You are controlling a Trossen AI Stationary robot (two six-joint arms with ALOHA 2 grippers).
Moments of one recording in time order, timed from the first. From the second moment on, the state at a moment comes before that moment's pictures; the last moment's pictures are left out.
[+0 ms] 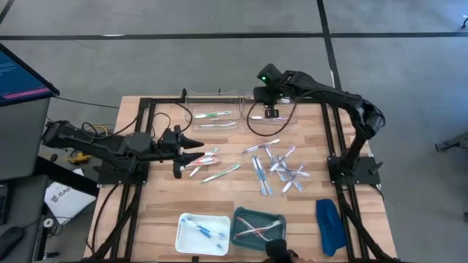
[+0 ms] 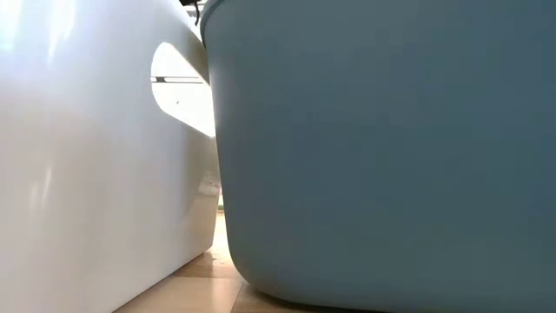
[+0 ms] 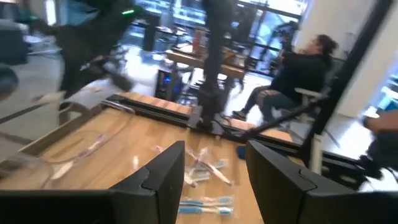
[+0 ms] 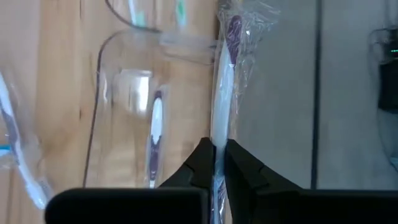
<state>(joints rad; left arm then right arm) -0.20 0.83 0.62 0.15 -0.34 -0.23 -0.57 1.75 1.58 -0.86 0.13 -0.74</state>
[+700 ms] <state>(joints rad) -0.26 0.82 0.62 0.15 -0.28 -0.13 -0.62 1.98 1.58 -0.92 0.19 -0.76</state>
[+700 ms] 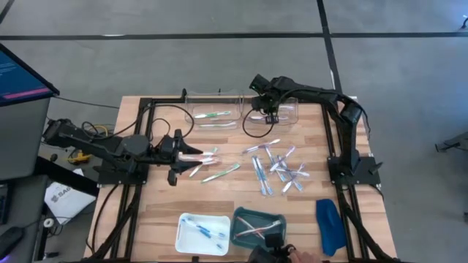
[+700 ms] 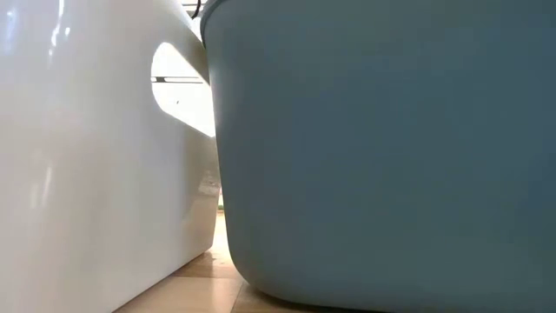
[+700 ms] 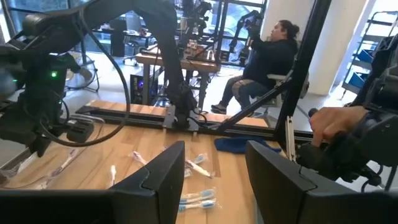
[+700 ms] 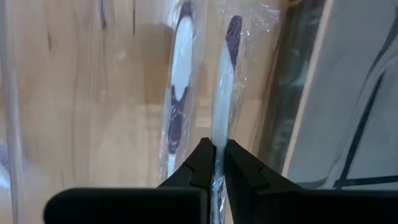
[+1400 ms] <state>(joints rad) -0.26 0.82 0.62 0.17 -0.28 -0.11 -0.59 1.98 1.58 -0.89 0.32 -0.71</state>
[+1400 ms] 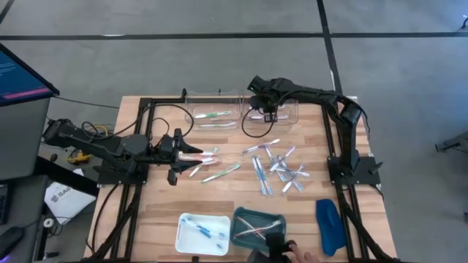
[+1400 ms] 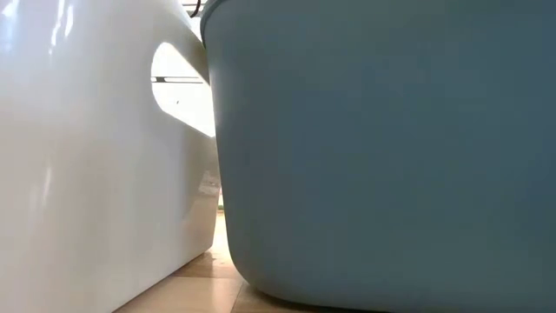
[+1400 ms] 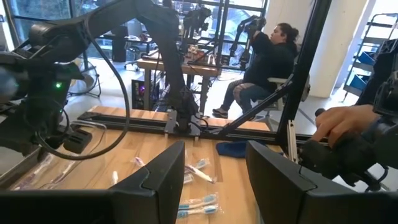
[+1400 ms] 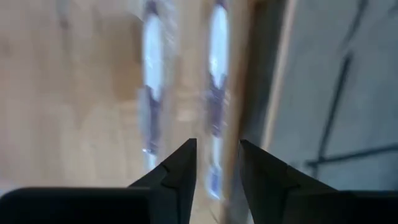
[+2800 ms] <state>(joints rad) -0.22 0.82 0.62 0.19 -0.28 -0.11 -0.12 1.98 2.14 -1.57 0.17 -0.28</state>
